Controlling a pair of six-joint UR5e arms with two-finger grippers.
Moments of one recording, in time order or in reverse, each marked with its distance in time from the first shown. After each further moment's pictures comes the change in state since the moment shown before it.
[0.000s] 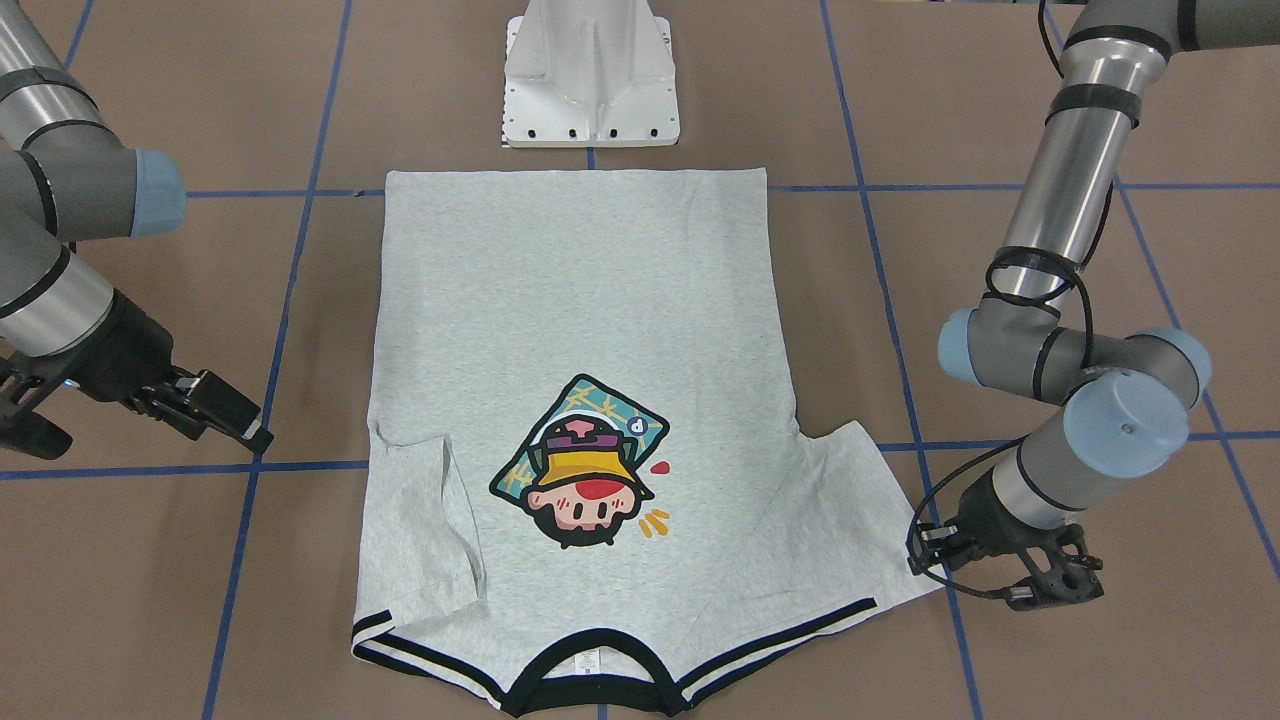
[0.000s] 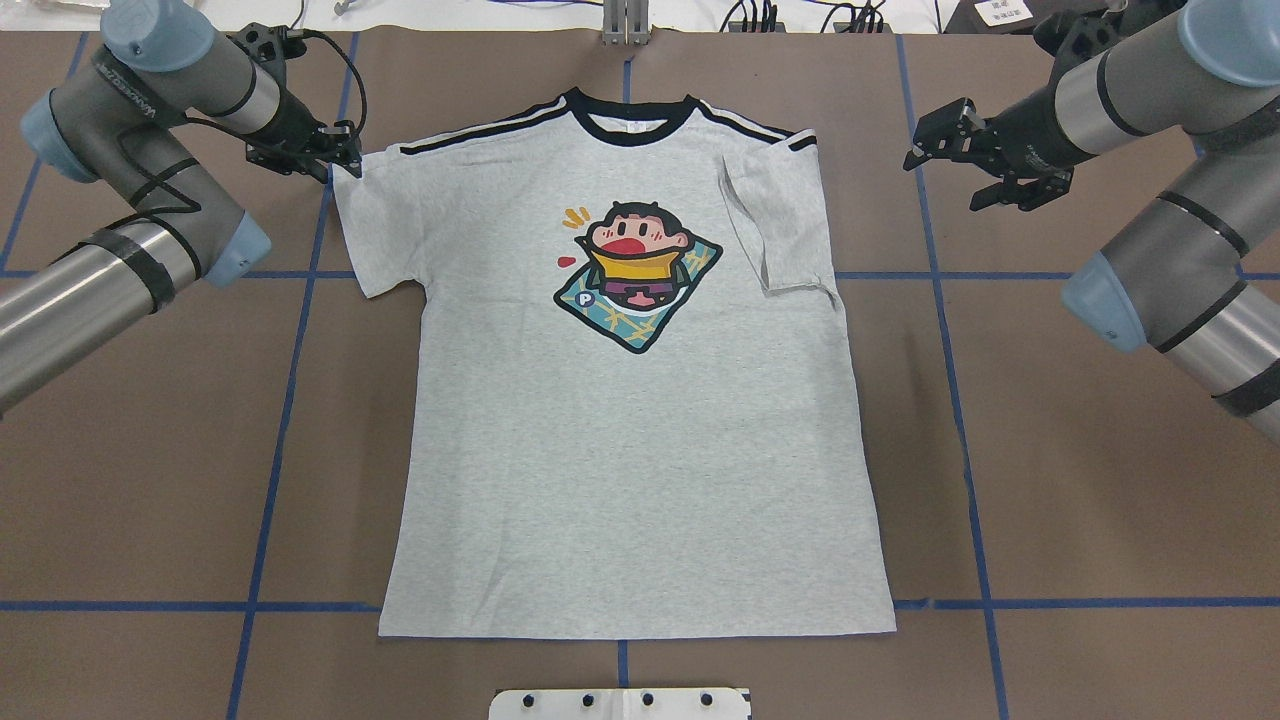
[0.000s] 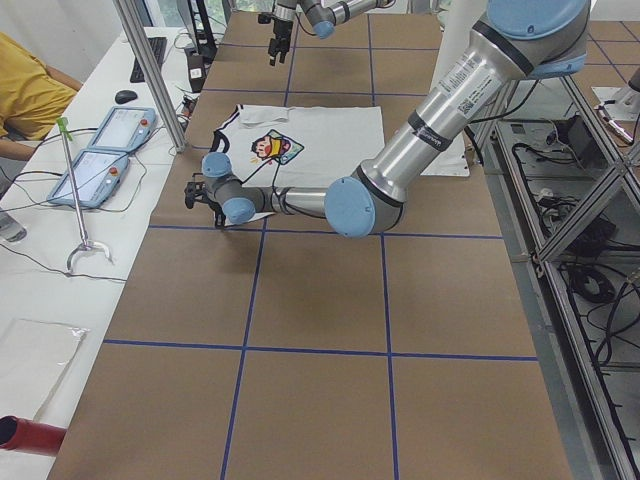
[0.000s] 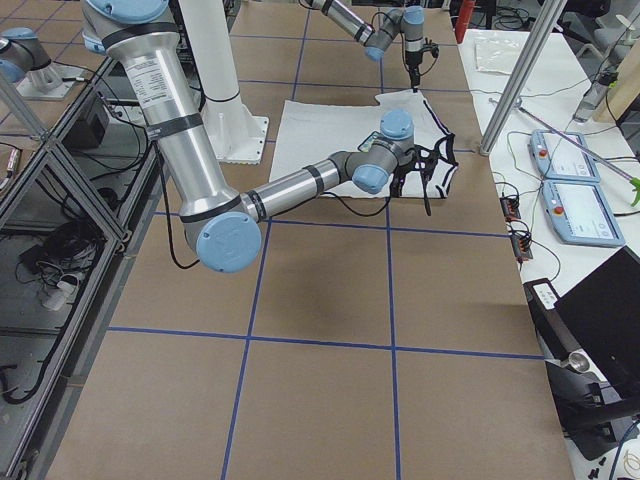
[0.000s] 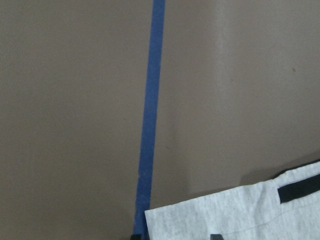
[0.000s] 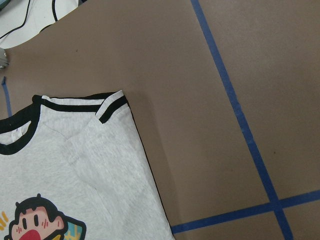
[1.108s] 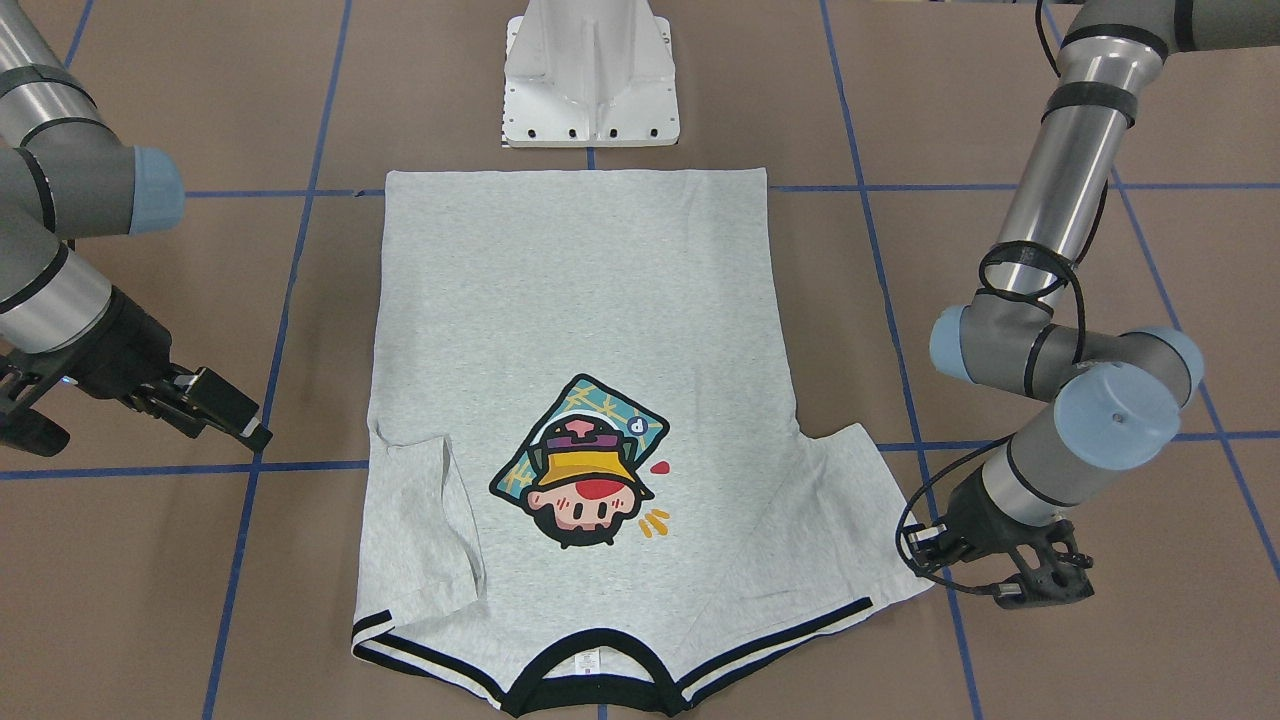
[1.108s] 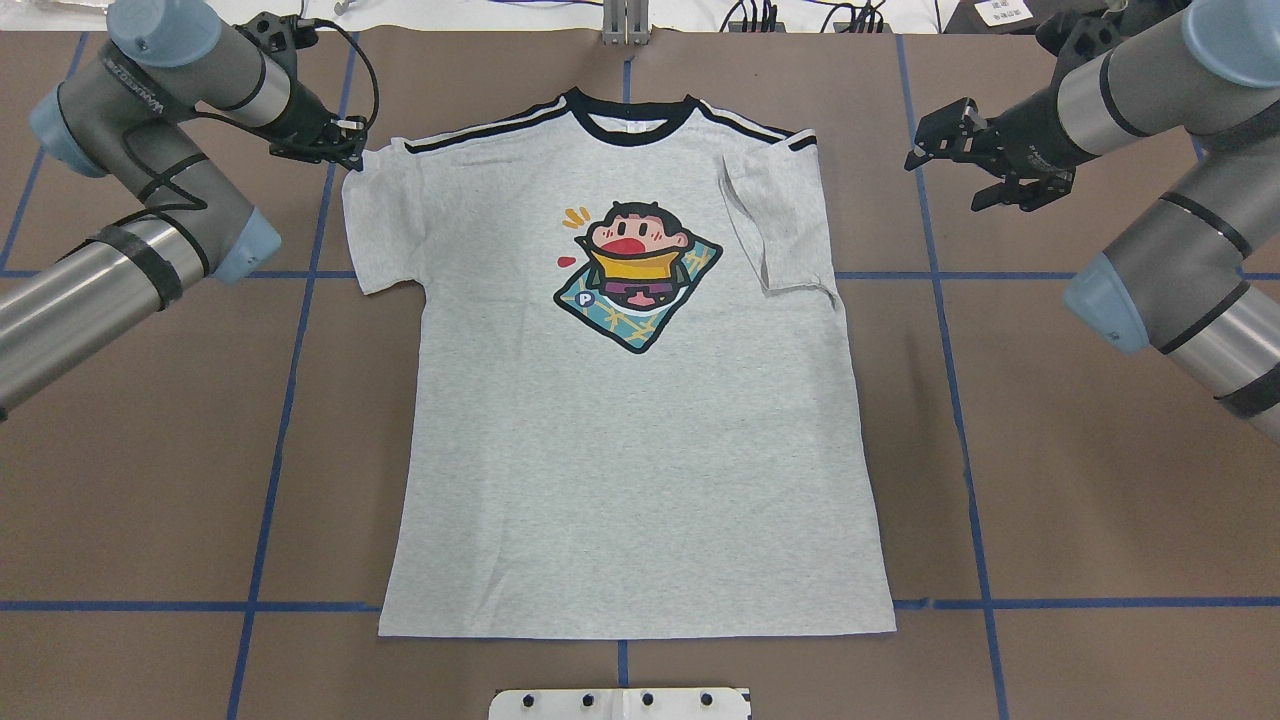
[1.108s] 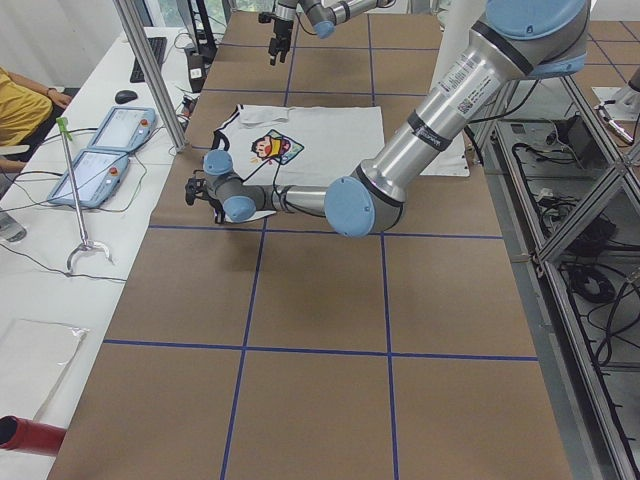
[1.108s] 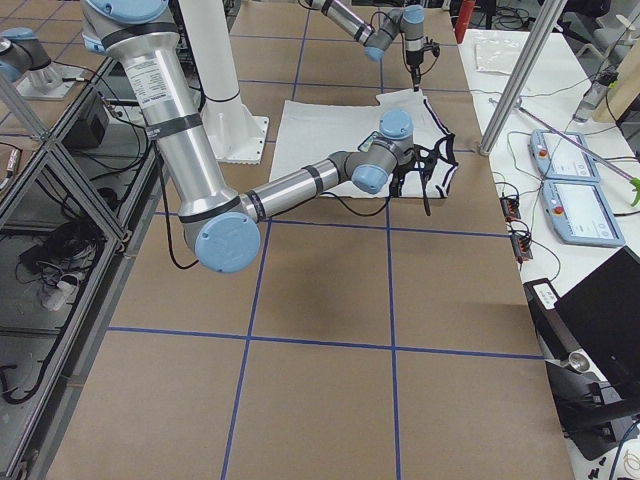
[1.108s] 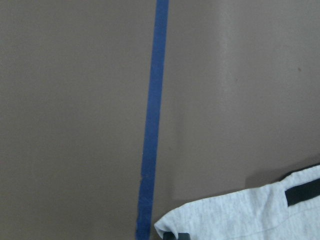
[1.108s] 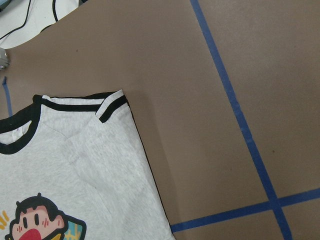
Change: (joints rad) left arm 0.004 -0.007 -0.057 -0.014 0.011 -0.011; right arm 0.001 -0.005 0.005 0.001 0.003 0.002
